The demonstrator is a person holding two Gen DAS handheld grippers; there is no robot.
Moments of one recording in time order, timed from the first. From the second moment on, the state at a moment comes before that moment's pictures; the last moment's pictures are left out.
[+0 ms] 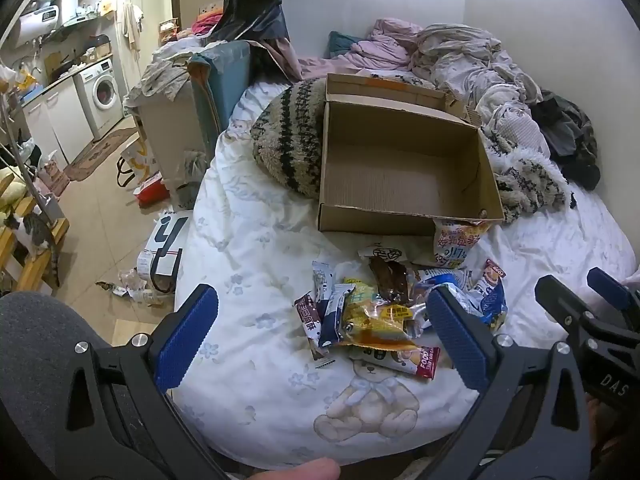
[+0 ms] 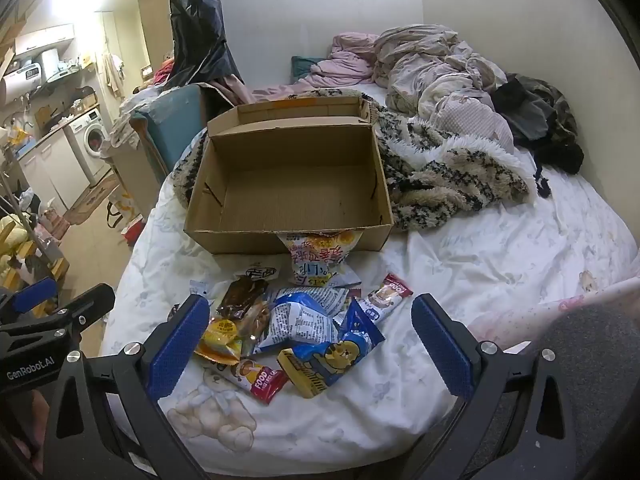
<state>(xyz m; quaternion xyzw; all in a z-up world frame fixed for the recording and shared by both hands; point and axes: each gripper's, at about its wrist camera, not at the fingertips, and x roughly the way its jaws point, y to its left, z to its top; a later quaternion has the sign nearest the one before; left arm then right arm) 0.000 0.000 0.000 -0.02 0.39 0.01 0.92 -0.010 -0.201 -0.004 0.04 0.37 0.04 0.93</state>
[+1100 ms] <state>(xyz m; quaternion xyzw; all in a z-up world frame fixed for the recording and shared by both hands) 0.002 0.003 0.001 -0.03 0.39 0.01 0.92 -0.010 -0.199 -0.005 0.04 0.37 0.03 0.93</state>
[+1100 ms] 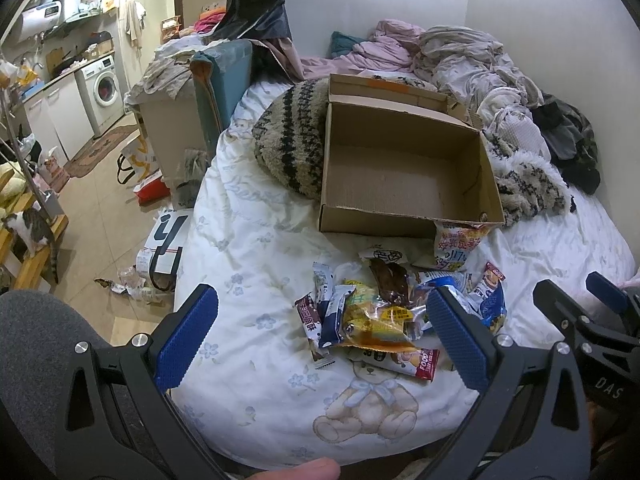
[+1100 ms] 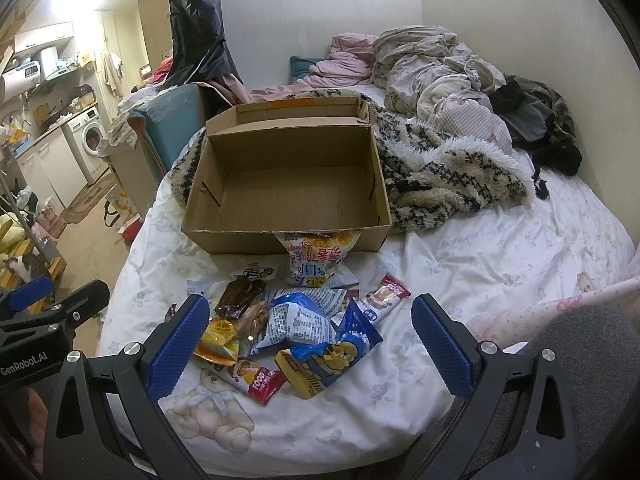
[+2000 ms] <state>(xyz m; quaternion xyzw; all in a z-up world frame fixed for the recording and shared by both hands) -0.001 0.000 0.003 -0.02 0.39 0.01 0.92 -0.008 -0.199 -0.005 0.03 0.37 0.03 0.93</state>
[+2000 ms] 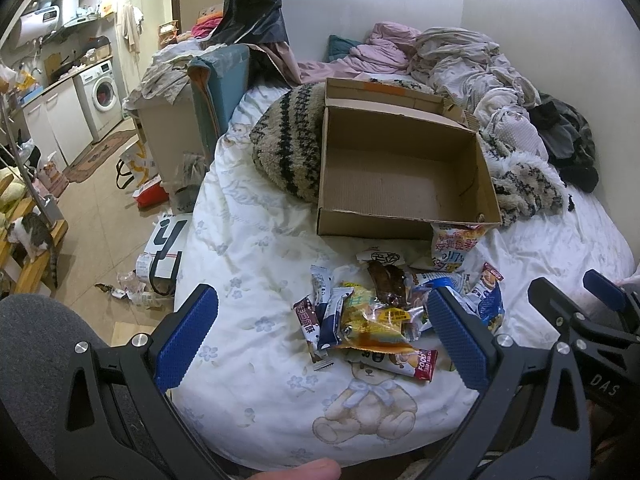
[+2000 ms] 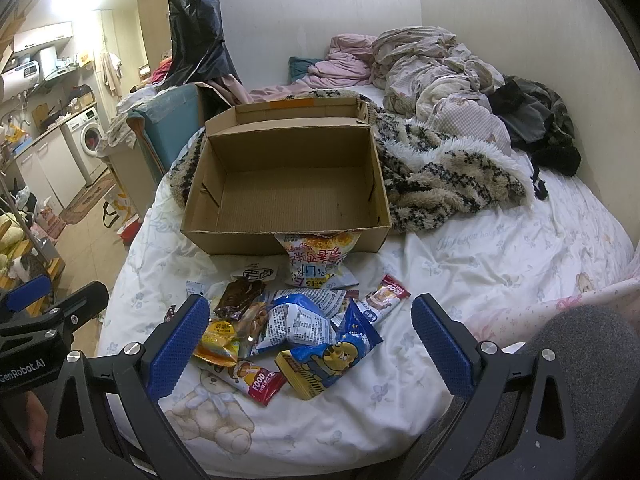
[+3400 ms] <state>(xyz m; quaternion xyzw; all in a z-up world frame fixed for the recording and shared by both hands) 0.005 0.009 -0.004 -0.02 0.41 0.02 0.91 0.056 -0.254 -0.042 0.17 0.52 0.01 0.84</state>
